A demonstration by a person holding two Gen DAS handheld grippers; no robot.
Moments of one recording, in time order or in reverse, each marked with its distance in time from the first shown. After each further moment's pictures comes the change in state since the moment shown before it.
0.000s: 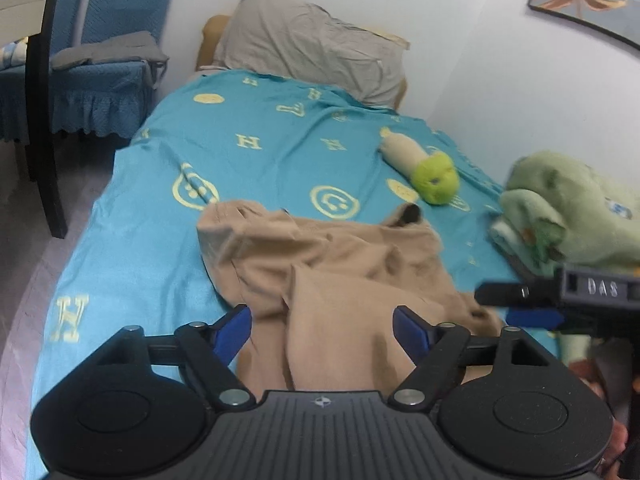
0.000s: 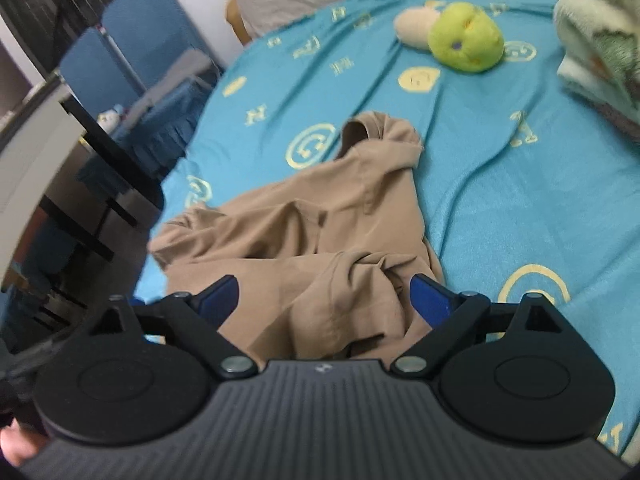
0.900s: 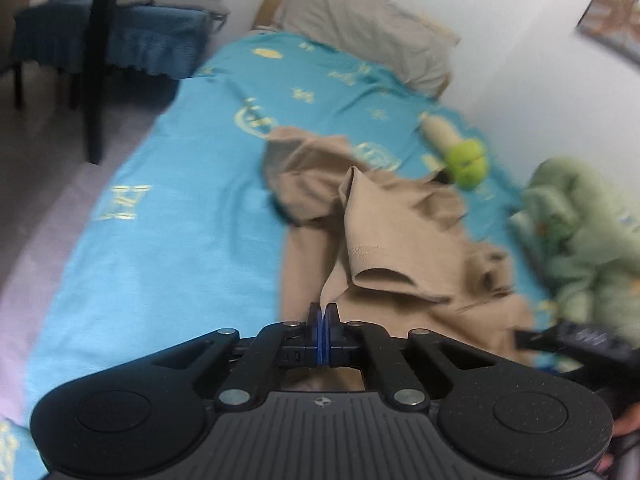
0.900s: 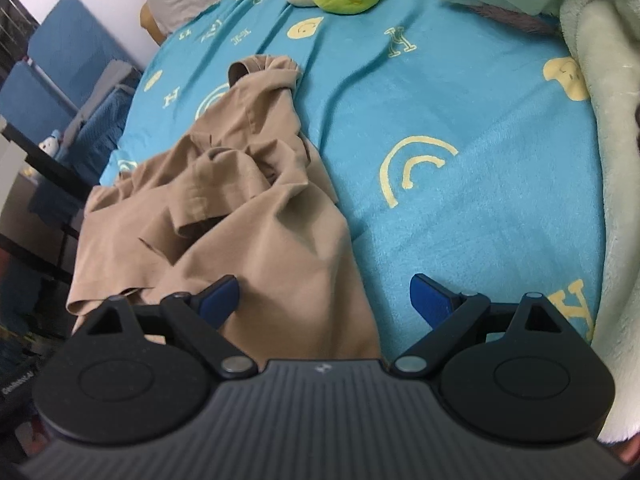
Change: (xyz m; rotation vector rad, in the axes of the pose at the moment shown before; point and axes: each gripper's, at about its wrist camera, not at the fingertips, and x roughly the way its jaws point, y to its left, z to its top) left arm -0.022 0.026 -0.050 -0.146 0.087 0.101; right arm -0.007 -0.048 -0.062 0.188 0.089 -0.168
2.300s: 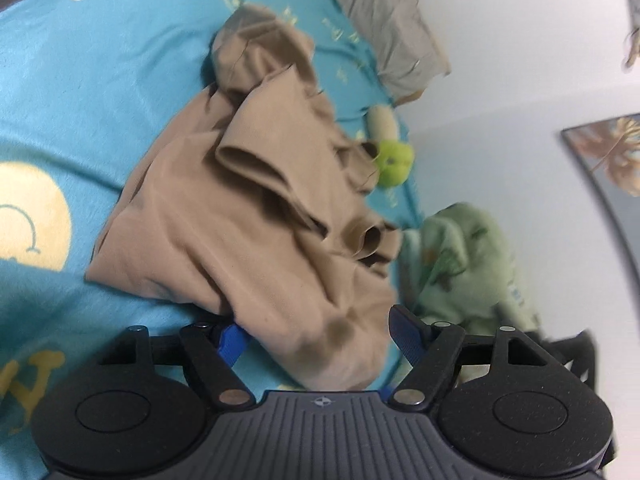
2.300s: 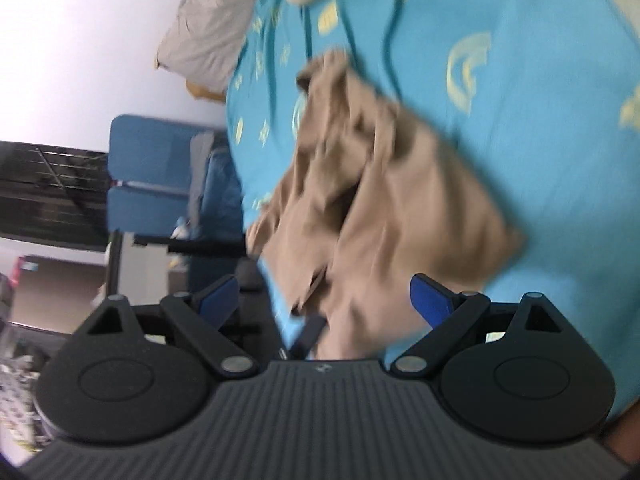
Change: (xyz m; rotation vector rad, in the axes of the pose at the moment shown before) left arm 0.021 -0.013 -0.047 -0.504 0.086 -0.477; right arm -0.040 -0.009 -0.028 0.521 0.116 0.485
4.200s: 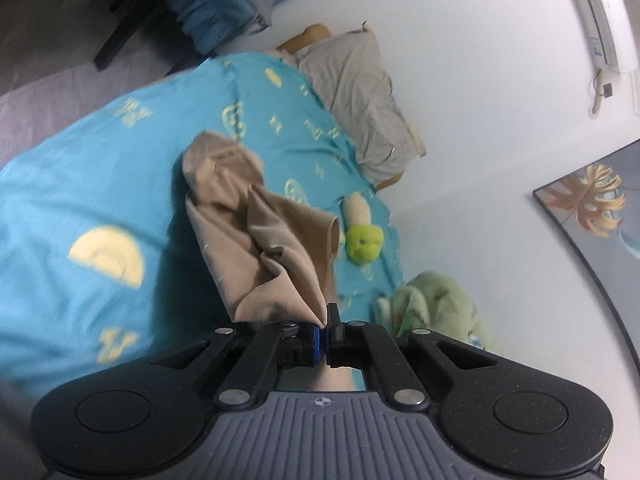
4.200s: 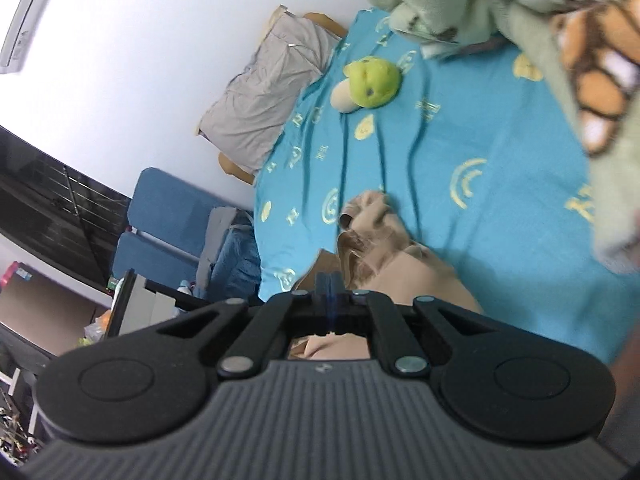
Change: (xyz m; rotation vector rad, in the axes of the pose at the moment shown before) left arm -0.128 -0.047 -0.044 0.016 -0.257 0.032; right arm -0.099 0.039 -0.061 -0.182 -0.357 -0.022
